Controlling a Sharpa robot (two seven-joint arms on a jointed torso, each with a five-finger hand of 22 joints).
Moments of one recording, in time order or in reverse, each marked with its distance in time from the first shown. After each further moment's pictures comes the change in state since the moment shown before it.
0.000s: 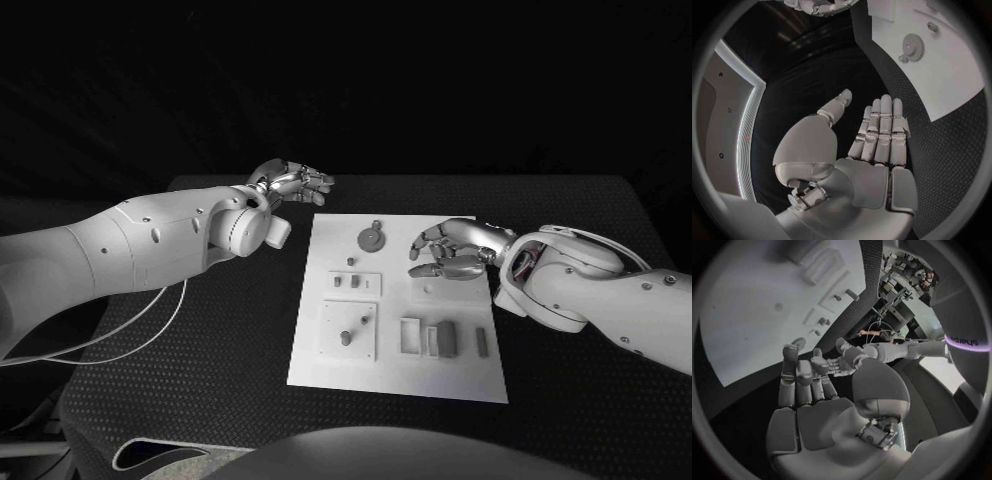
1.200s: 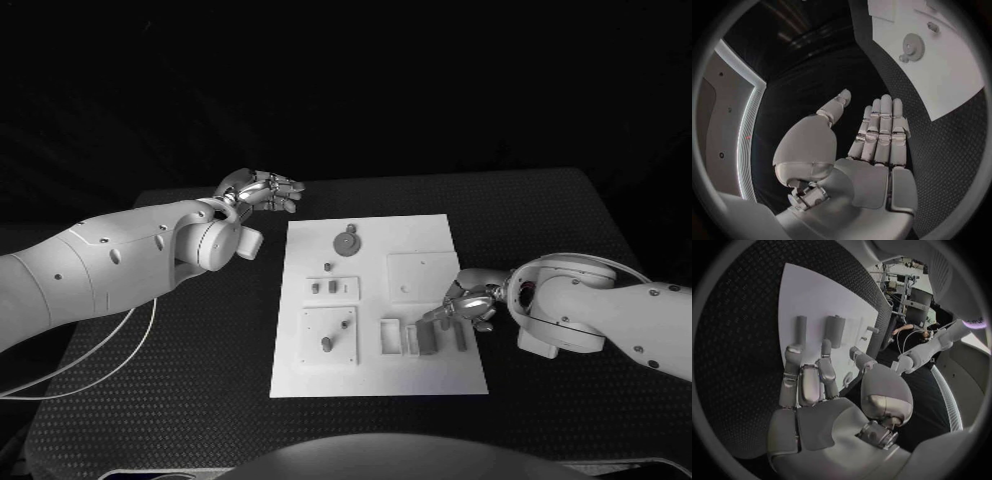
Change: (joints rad) left arm 0.000 -0.006 0.000 0.002 0.001 0.000 0.001; left_hand -0.010 -0.007 -0.005 0.005 0.000 0.000 0.000 0.004 0.000 0.000 0.000 0.000 0.000 0.000 0.000 -0.008 0.007 0.000 -0.004 0.004 0.000 -0.001; right arm -0.025 -0.140 -0.045 0.111 0.193 0.233 -0.415; right_hand -0.231 -0.082 0.001 0.135 0.000 0.217 -0.069 0.023 0.078 0.206 -0.089 0.020 0.159 0.246 -0.075 -0.029 0.268 0.006 0.098 -0.070 -0.014 -0.004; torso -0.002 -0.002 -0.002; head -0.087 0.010
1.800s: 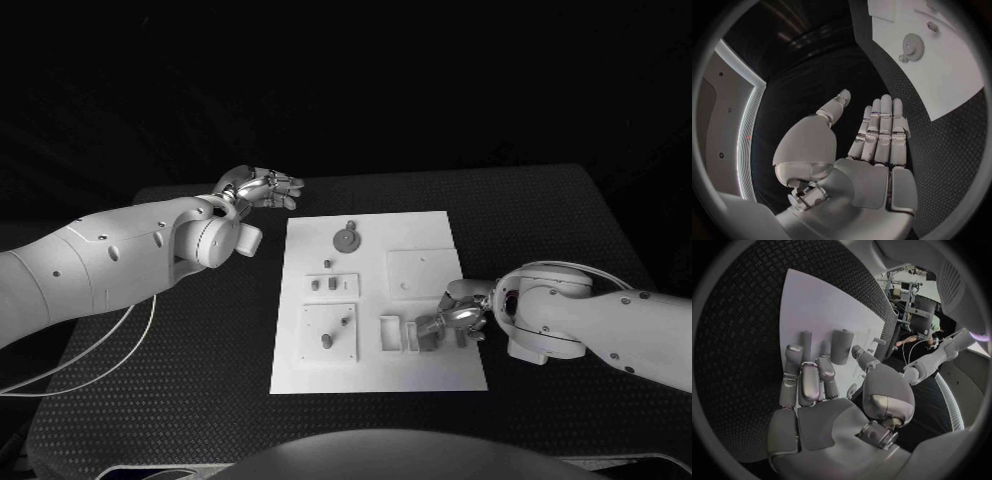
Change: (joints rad) left arm 0.000 -0.001 0.000 0.001 0.000 0.000 0.000; left_hand -0.001 -0.001 0.000 0.000 0.000 0.000 0.000 0.000 0.000 0.000 0.000 0.000 0.000 0.000 0.000 -0.004 0.001 0.000 0.000 0.000 0.000 0.000; right arm -0.030 0.052 -0.023 -0.025 -0.047 0.020 -0.031; right_hand -0.013 -0.051 0.030 -0.019 0.000 -0.017 0.013 -0.031 -0.001 -0.063 0.016 -0.042 -0.044 -0.038 0.019 -0.014 -0.050 0.000 -0.018 0.010 -0.016 0.004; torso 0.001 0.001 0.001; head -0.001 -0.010
